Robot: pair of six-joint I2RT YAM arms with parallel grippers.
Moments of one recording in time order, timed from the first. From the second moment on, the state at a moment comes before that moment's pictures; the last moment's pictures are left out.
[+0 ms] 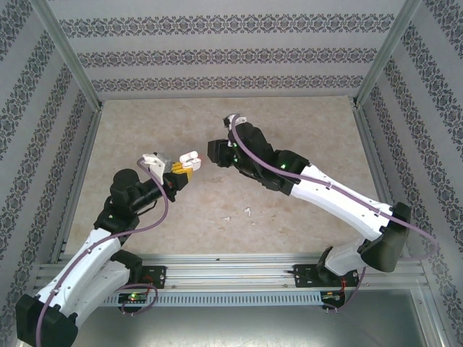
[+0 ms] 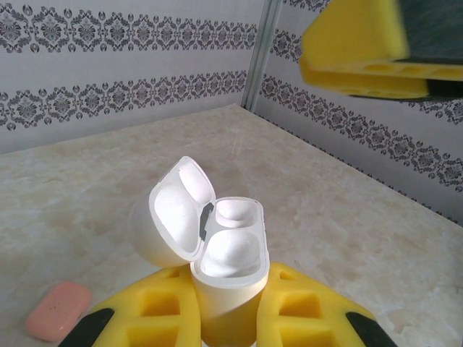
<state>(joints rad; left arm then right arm) -0.33 0.73 0.51 0.08 0.44 -0.12 0.90 1.45 1.44 -0.51 0.18 0.65</state>
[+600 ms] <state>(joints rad) -0.33 0.58 0.48 -0.16 0.35 -0.10 0.91 1.79 1.21 -0.85 -0.35 0.74</state>
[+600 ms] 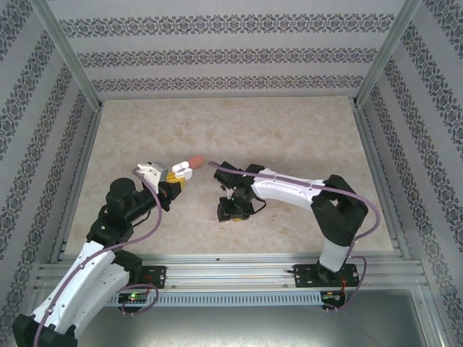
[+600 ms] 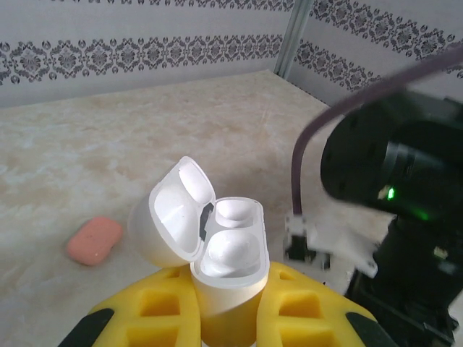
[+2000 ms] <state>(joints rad) -0.33 0.60 0.45 -0.18 0.33 -0.10 0.79 2.13 1.61 -0.99 -0.18 0.43</state>
